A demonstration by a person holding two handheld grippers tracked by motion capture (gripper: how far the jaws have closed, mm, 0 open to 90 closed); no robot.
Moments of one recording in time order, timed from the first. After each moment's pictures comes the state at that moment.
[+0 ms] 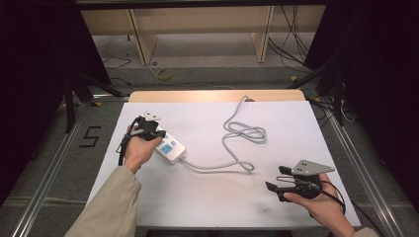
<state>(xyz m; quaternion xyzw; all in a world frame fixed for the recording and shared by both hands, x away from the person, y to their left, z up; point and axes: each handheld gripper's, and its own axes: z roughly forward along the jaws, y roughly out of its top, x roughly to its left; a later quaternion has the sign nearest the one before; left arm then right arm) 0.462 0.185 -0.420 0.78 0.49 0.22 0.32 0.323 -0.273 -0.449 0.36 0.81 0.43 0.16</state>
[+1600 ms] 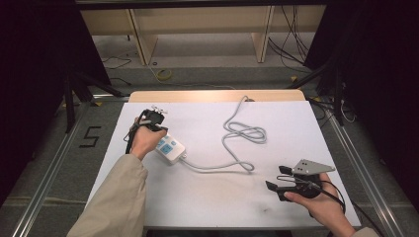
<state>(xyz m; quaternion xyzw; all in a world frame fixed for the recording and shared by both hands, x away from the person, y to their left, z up) 0.504 0.178 -0.432 0.80 0.50 0.20 0.26 0.324 -0.273 -0.449 0.36 0.81 0.43 0.16</state>
